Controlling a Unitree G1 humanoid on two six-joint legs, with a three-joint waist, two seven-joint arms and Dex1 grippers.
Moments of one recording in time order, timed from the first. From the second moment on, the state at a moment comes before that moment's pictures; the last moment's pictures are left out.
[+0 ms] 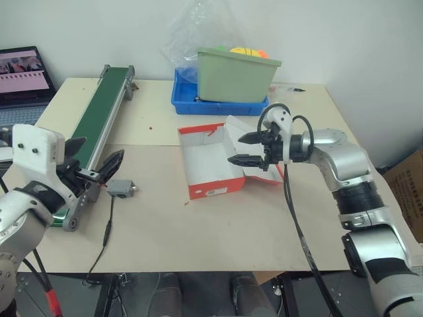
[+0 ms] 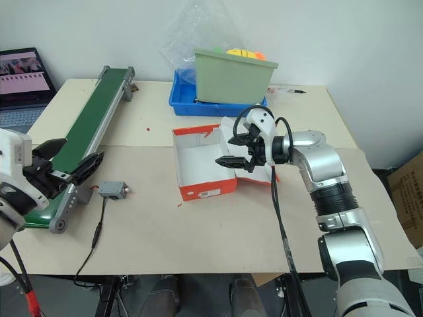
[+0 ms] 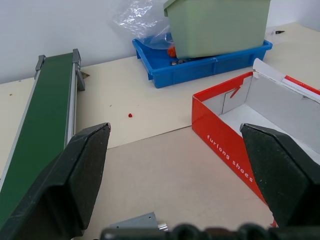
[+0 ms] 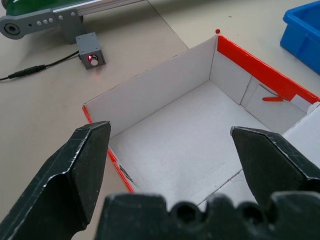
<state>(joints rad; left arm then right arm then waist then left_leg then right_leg) -0.04 0.79 0.65 -0.77 -0.90 0.96 -0.17 -0.88 -0.56 0.18 0.26 0.32 0.56 1.07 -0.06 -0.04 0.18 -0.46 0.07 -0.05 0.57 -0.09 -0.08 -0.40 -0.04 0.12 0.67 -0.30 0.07</state>
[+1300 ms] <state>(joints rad) 0.19 0.52 0.78 -0.71 -0.58 0.71 -0.08 -0.98 -0.34 0.15 0.46 0.19 0.29 0.94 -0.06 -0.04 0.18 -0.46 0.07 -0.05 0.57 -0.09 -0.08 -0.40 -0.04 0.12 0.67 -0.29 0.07</state>
